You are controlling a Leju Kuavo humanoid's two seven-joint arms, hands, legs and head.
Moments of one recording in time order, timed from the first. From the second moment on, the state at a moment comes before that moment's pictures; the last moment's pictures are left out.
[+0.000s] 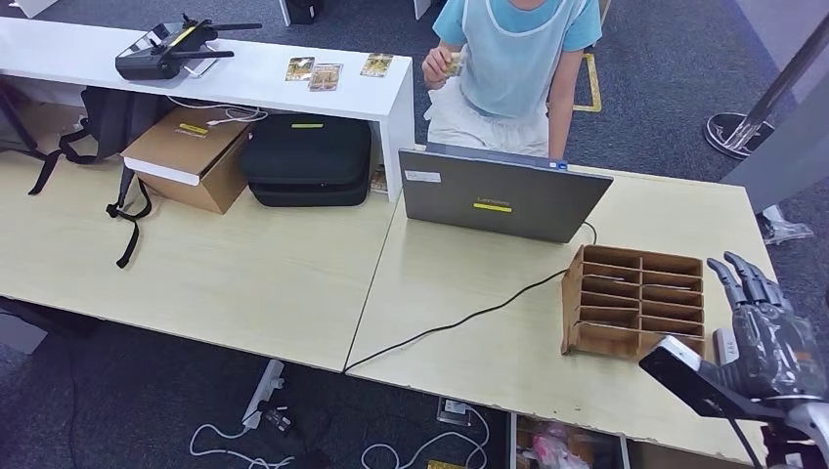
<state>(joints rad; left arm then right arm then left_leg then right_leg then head) -0.13 0.03 -0.18 -0.31 -0.55 -0.15 0.20 -0.03 -0.44 0.04 -1.74 0.91 0.08 0.03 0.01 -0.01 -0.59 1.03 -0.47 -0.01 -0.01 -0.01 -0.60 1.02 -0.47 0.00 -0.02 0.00</state>
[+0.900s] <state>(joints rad) -0.13 0.04 -0.15 -0.32 -0.58 -0.16 0.20 -0.13 -0.38 0.14 -1.54 1.01 0.11 0.06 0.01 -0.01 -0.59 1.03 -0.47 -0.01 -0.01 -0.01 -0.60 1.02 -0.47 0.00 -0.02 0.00</state>
